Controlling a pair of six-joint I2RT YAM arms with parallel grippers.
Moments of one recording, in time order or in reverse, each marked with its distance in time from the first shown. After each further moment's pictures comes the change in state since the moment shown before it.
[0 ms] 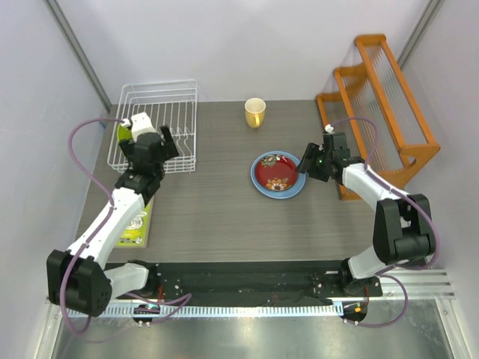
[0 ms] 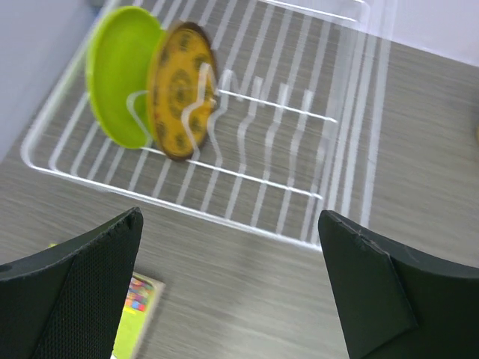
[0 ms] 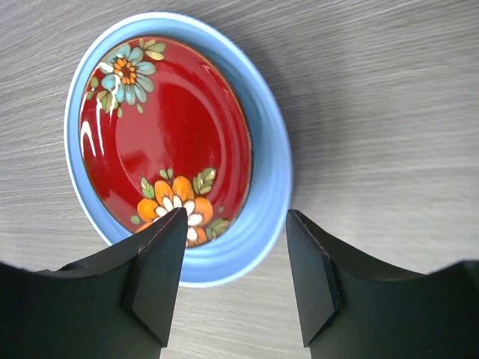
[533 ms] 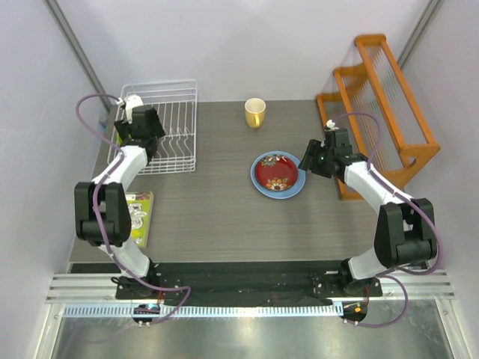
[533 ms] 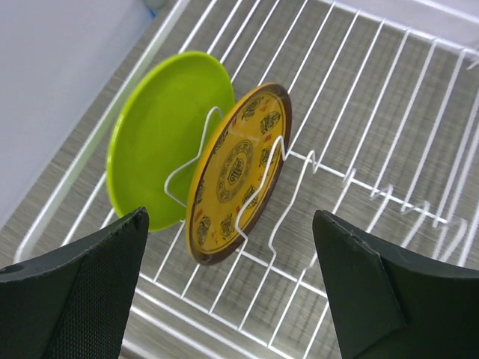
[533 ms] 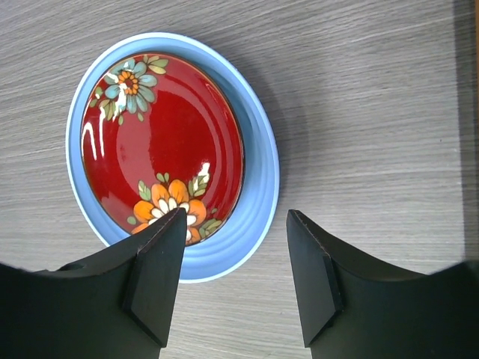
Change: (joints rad) left arm 0.259 0.507 0.318 0.089 0.029 0.056; right arm 0.000 -0.066 0.036 -0.072 0.063 -0.054
